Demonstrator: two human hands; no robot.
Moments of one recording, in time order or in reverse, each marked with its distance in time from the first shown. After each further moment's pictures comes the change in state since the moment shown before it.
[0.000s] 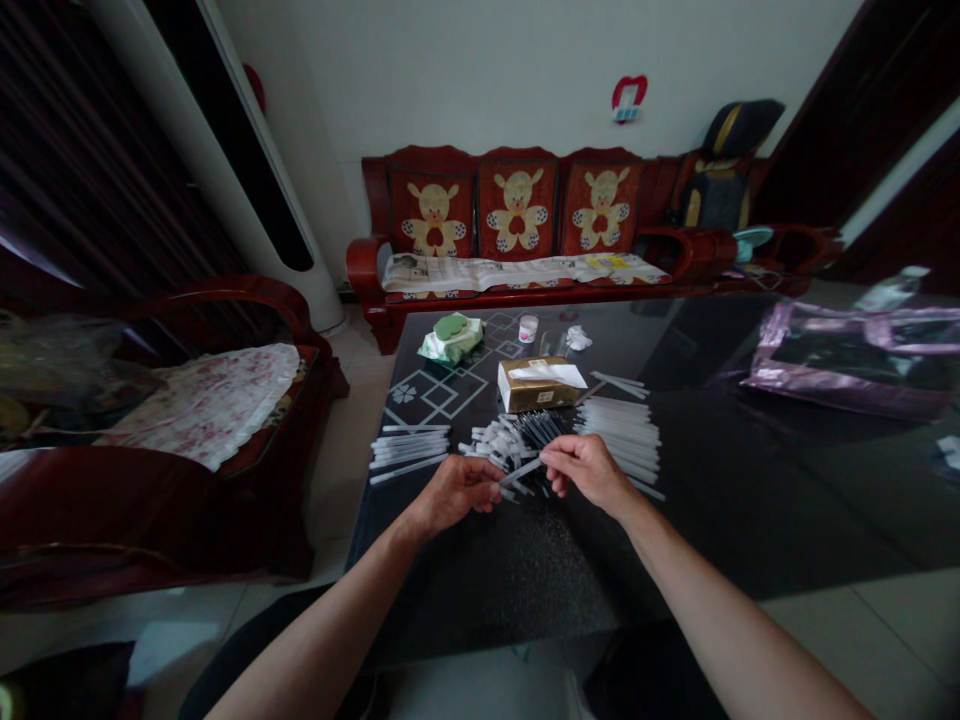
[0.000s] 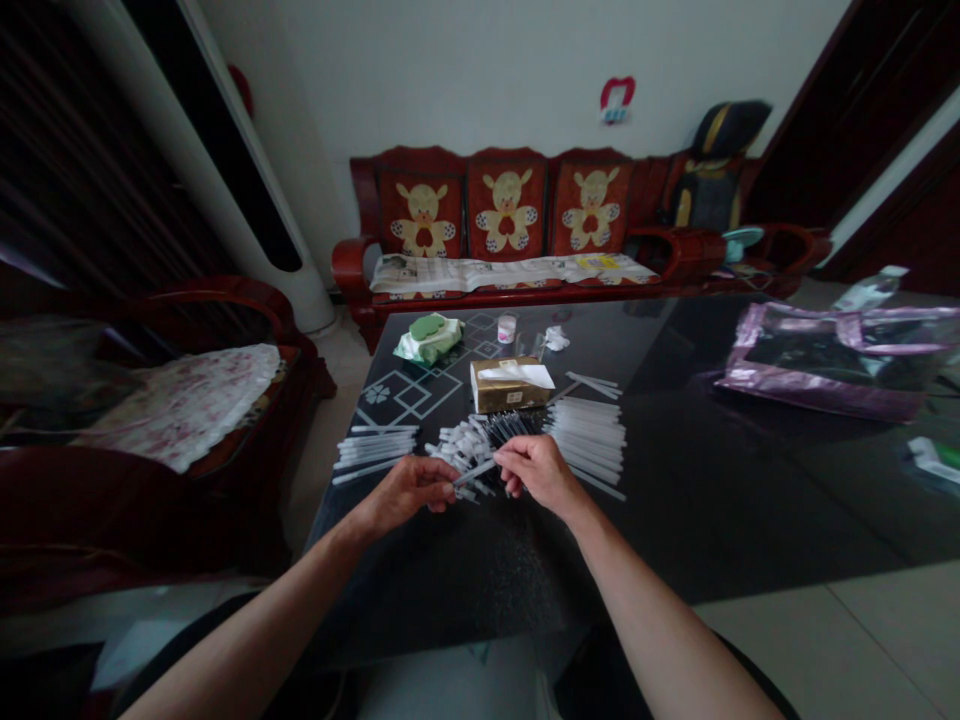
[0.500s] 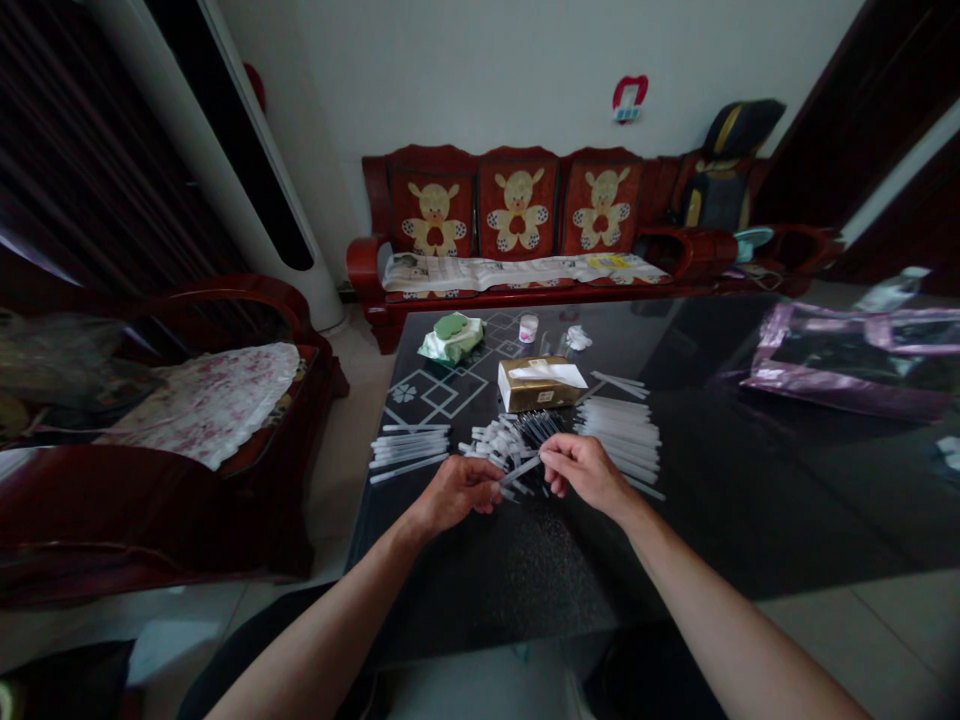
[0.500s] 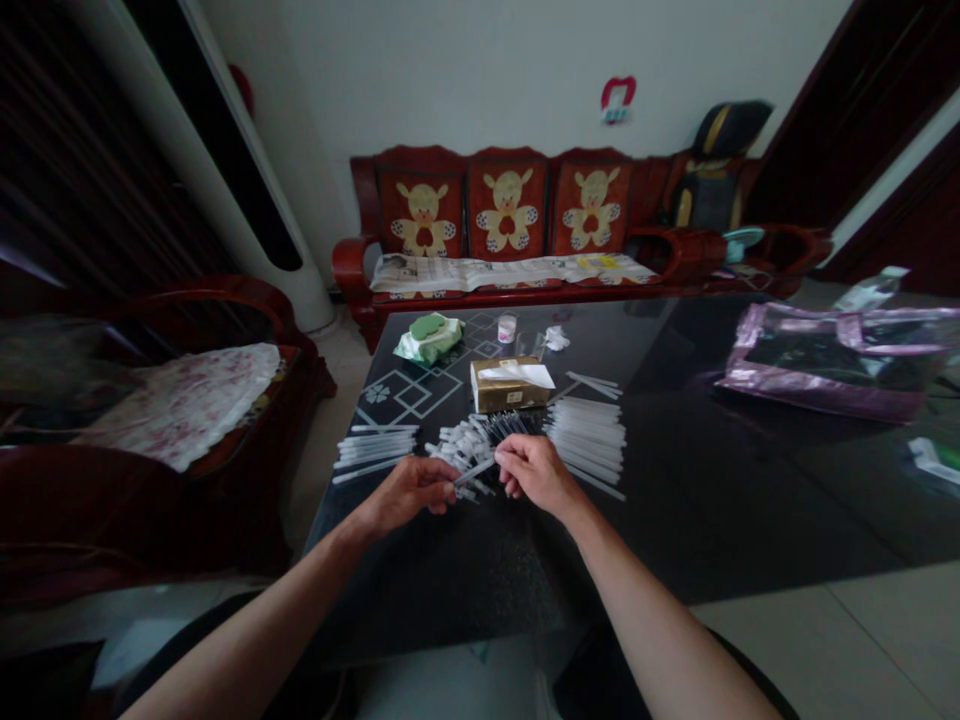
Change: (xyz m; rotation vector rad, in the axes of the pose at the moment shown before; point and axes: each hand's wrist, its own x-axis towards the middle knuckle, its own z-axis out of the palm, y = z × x) left_hand 0.000 0.000 0.000 0.053 -0.014 0.020; right_hand -0.002 -0.003 0.001 -0.110 -0.039 -0.043
